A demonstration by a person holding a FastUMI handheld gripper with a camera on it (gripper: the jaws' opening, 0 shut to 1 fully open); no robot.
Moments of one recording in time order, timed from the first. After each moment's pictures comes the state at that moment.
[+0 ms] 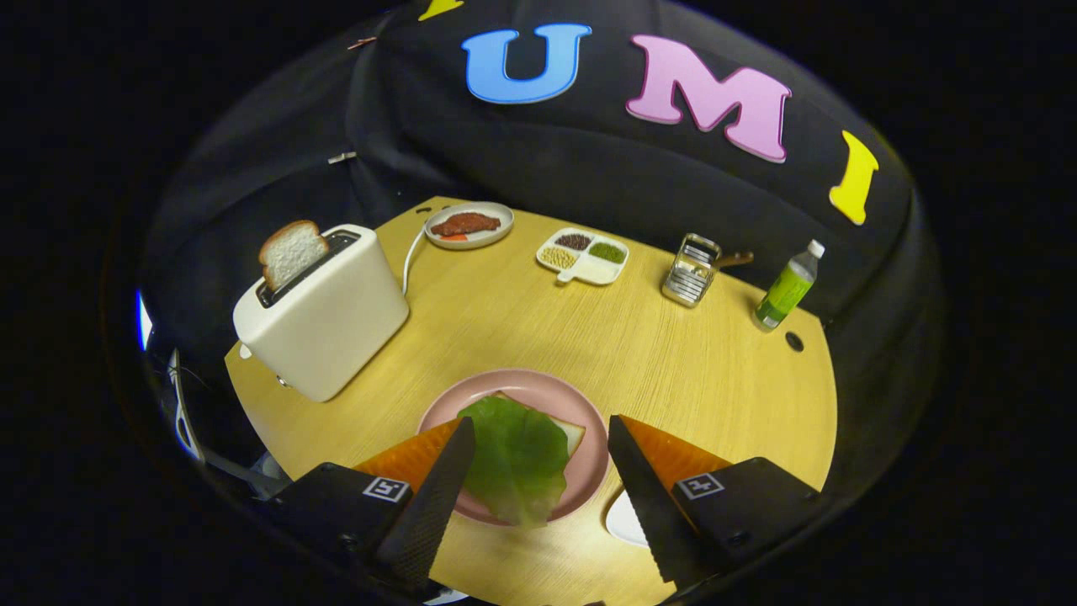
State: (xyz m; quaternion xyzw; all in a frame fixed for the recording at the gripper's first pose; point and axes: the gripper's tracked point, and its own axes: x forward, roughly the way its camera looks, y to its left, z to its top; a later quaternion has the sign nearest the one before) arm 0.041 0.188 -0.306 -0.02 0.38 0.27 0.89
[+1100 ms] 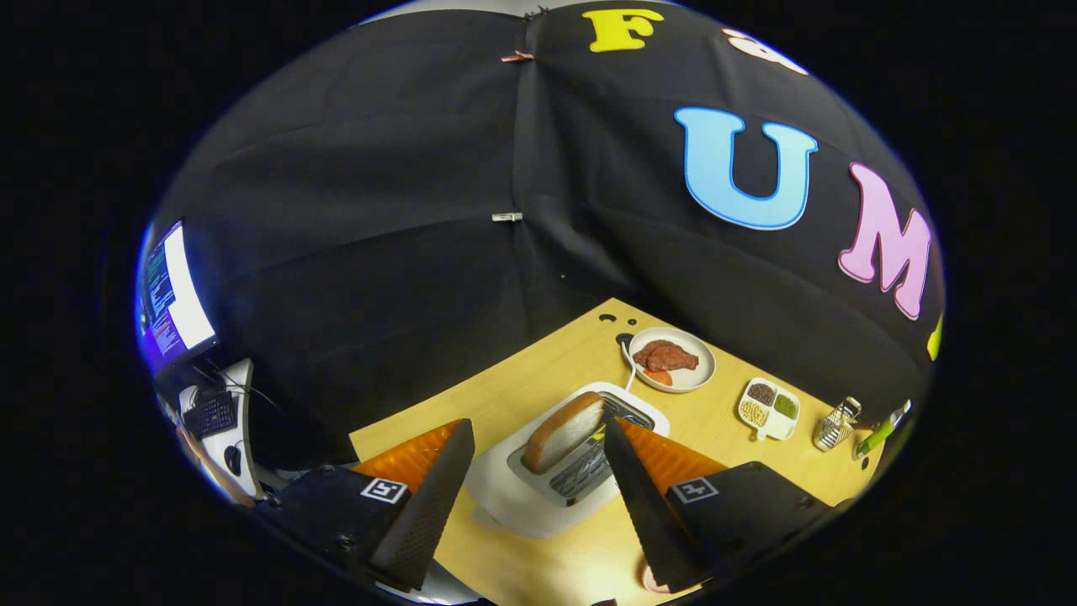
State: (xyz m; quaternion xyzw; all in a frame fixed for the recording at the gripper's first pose) arm 0.003 0.498 -0.141 0.01 0.30 0.43 0.85
